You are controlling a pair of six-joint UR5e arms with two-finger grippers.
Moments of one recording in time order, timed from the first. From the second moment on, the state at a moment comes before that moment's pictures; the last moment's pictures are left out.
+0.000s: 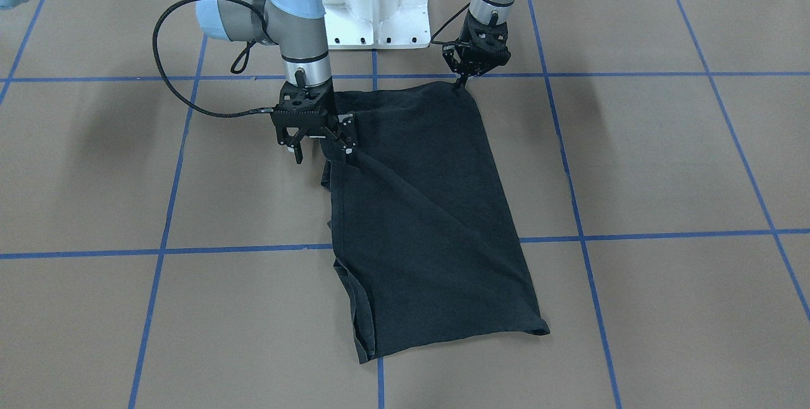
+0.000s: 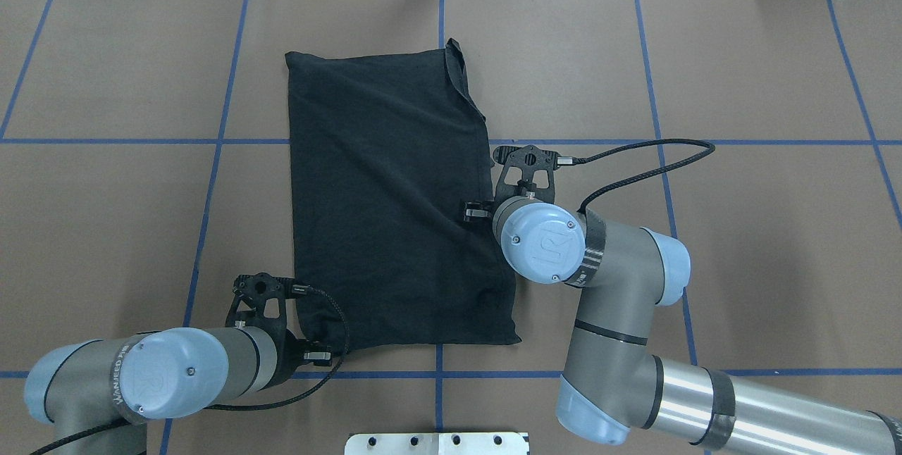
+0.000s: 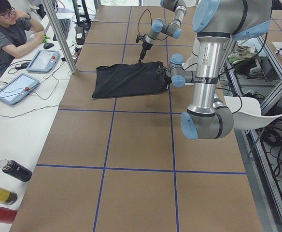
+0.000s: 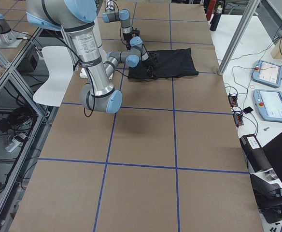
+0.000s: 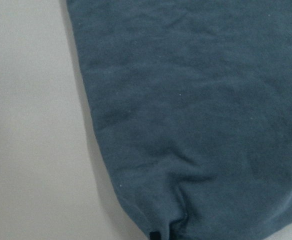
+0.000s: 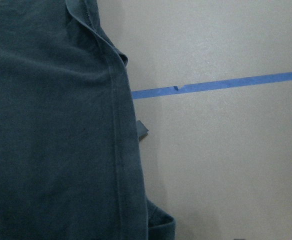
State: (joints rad) left arm -0.18 -1.76 -1.99 -1.92 -1.56 -1.37; right arm 0.38 -1.02 1.68 -1.36 1.38 1.42
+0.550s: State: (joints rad) left arm -0.18 -1.76 -1.99 -1.92 -1.56 -1.37; right arm 0.38 -1.00 1.57 -1.24 1.36 1.43
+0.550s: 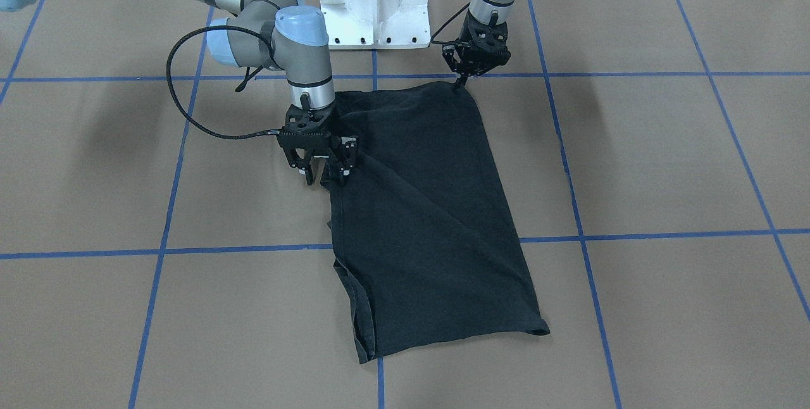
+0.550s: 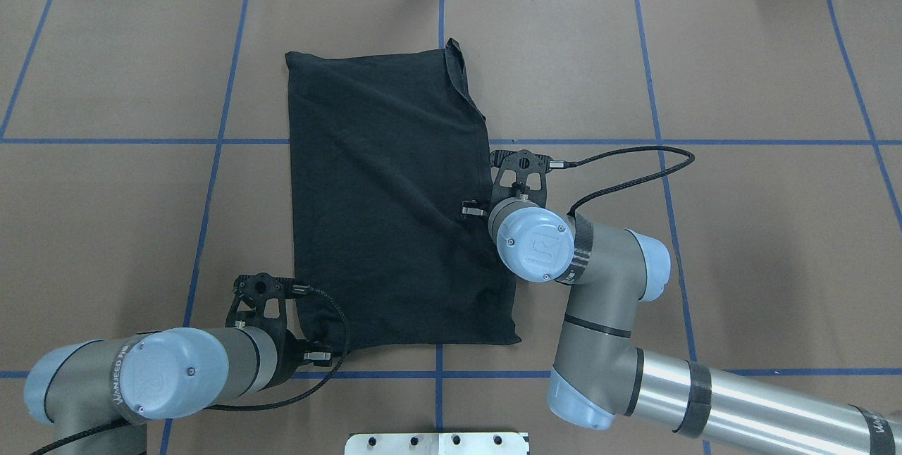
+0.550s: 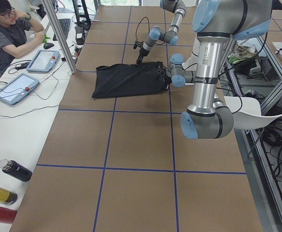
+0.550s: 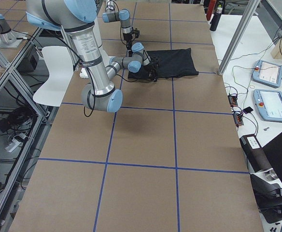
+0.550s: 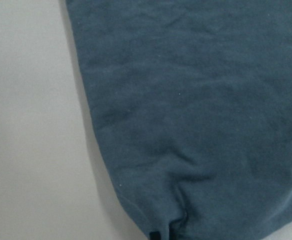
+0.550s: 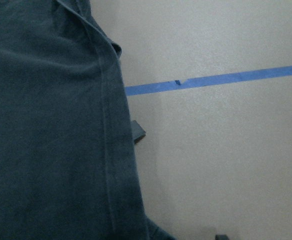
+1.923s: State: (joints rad) left arm -0.19 -1.76 -2.02 -1.92 -1.56 -1.36; right arm 0.35 -1.03 1.69 -1.29 1.36 1.43
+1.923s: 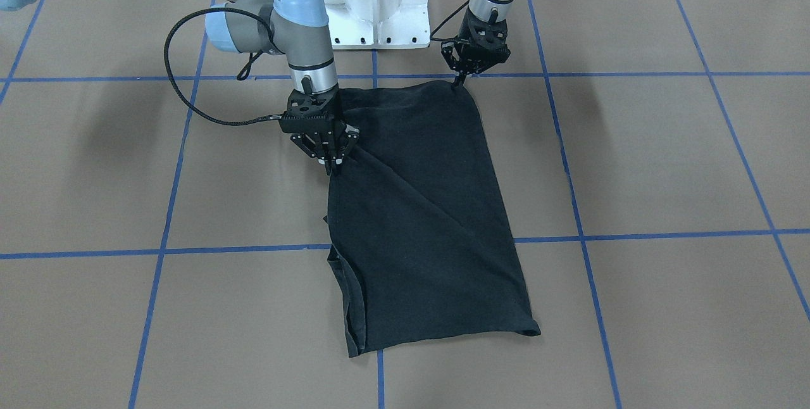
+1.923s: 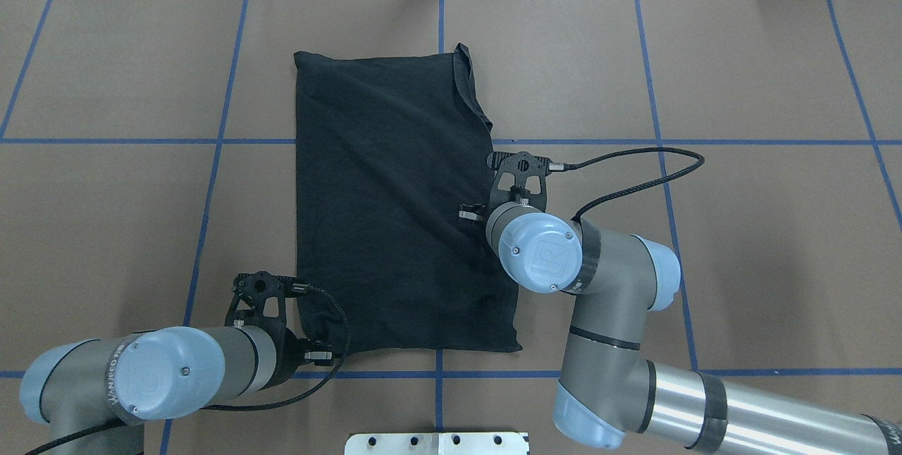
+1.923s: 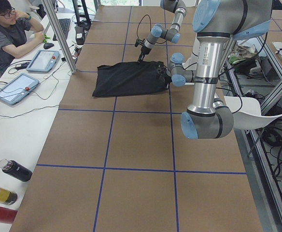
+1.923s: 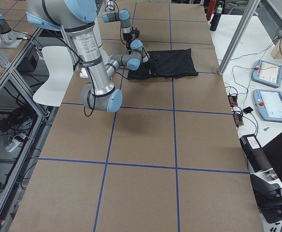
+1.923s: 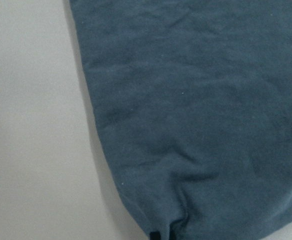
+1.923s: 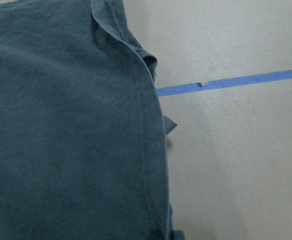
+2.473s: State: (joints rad) left arm -0.19 -1.74 -2.25 -1.83 -1.59 -1.36; right arm 0.23 -1.17 1.91 -1.34 1.30 1.43
